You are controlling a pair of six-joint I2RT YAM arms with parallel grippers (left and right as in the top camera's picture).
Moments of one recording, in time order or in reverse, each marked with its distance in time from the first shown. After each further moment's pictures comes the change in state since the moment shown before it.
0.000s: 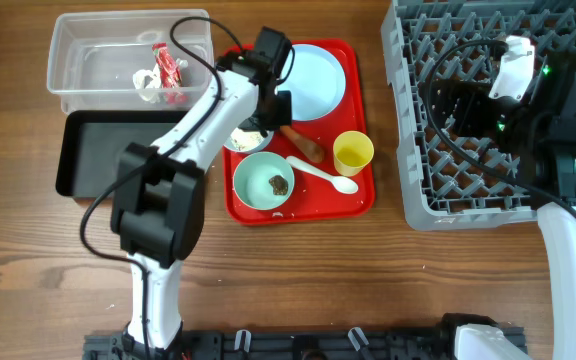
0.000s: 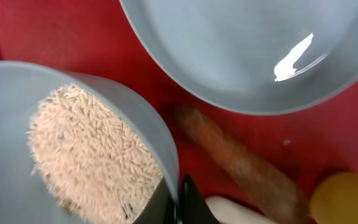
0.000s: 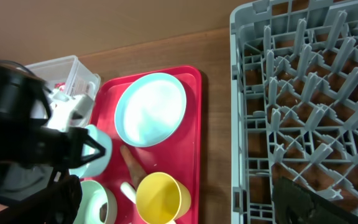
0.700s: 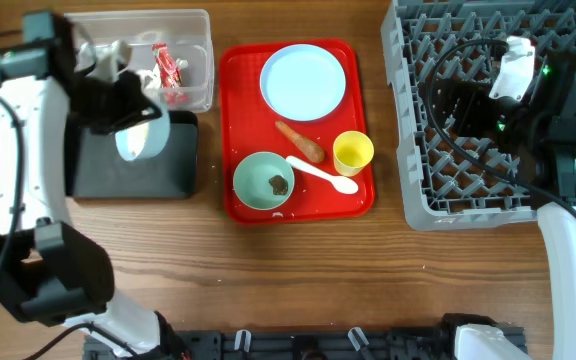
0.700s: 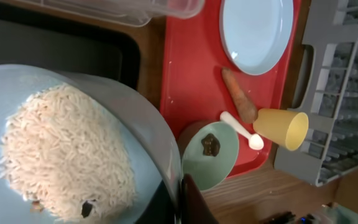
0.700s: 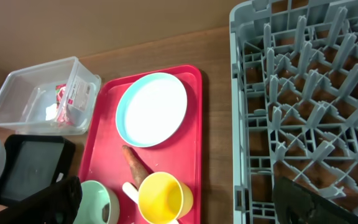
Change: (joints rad) left arm 0.654 -0.325 -0.064 -0.341 0.507 0.404; right arm 0.000 0.000 0.000 -0.002 0.000 0.018
